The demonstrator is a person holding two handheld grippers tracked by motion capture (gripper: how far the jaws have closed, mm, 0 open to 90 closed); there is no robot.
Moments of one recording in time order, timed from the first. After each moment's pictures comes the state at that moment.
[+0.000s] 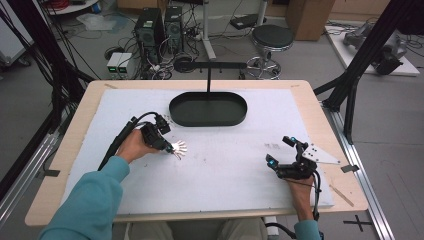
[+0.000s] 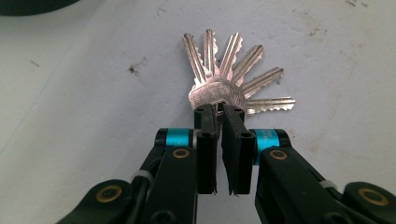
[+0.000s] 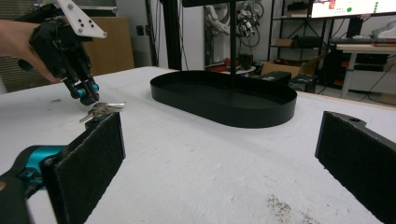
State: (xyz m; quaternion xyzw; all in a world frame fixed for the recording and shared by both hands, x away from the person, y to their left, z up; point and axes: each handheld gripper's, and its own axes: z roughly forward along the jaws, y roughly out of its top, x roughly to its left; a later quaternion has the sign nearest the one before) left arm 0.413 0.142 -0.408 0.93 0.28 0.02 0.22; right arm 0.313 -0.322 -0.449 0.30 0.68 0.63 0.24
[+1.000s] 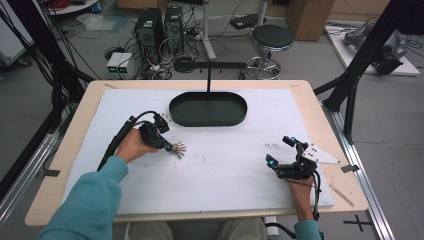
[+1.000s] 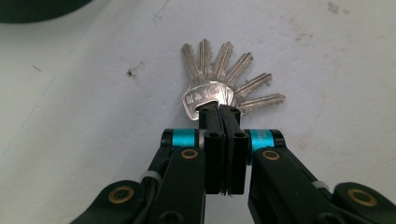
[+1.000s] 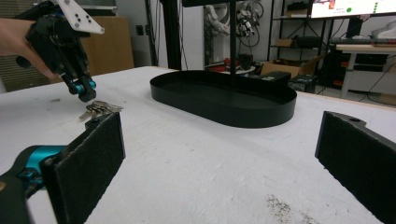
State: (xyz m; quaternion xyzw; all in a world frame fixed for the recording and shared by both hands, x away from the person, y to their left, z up) left arm 0.410 0.147 -0.399 0.93 0.27 0.02 0.24; right arm 0.314 -0.322 -0.449 0.30 0.68 0.63 0.24
